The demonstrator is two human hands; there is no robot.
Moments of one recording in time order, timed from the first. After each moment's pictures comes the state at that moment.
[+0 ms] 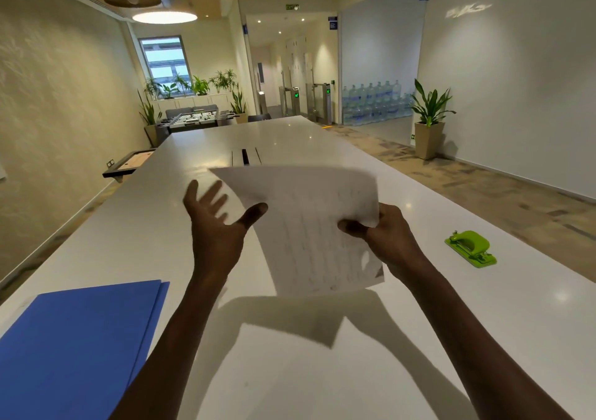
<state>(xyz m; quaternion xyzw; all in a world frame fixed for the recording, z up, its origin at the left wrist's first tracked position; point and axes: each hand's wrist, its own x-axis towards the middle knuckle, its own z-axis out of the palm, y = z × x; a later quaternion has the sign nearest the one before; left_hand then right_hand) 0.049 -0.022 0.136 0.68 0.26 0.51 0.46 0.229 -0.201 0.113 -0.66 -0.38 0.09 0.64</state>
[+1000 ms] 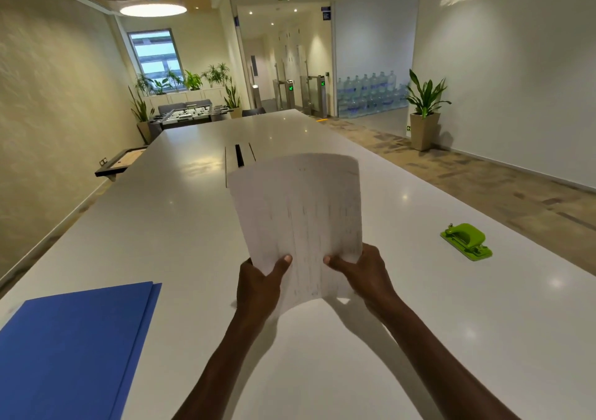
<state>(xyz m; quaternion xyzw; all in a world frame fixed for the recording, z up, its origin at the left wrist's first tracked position) 0.076 -0.066 0.055 0.69 0.34 0.37 0.52 0.213 -0.186 0.043 -0.70 -0.29 0.13 0.64</state>
